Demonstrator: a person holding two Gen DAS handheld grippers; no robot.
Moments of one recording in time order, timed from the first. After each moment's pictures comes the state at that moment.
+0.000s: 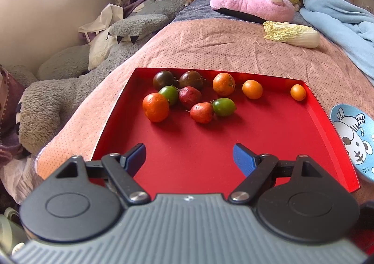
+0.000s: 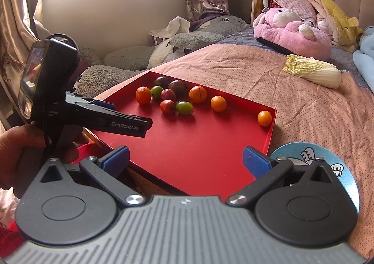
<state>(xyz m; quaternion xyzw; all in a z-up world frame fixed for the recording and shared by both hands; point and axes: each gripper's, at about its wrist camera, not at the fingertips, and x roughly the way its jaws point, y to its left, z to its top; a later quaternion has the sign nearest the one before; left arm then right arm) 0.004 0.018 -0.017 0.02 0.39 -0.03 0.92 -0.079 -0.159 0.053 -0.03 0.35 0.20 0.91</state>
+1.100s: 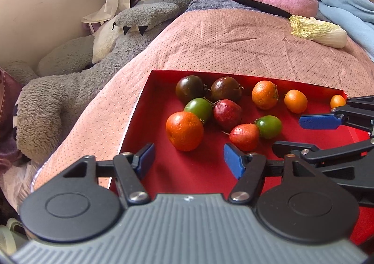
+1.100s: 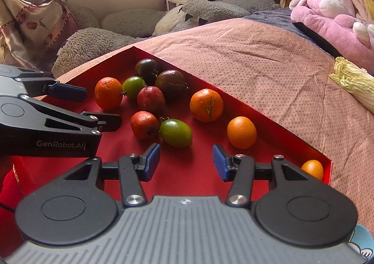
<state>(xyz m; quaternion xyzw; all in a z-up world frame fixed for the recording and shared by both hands) 0.074 0.047 -0.041 0.02 0.42 -0.02 0.91 0.104 -0.078 -0.035 -0.11 0.42 0.24 0.87</state>
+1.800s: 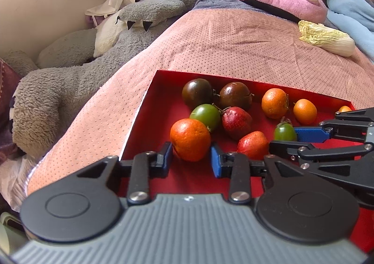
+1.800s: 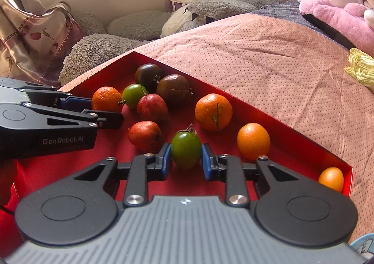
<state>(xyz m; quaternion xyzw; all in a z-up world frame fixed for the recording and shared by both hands) 0.084 0.055 -0.043 0.00 0.42 -0.01 0.91 0.119 -0.083 -0.045 -0.07 0.43 0.26 0.86</state>
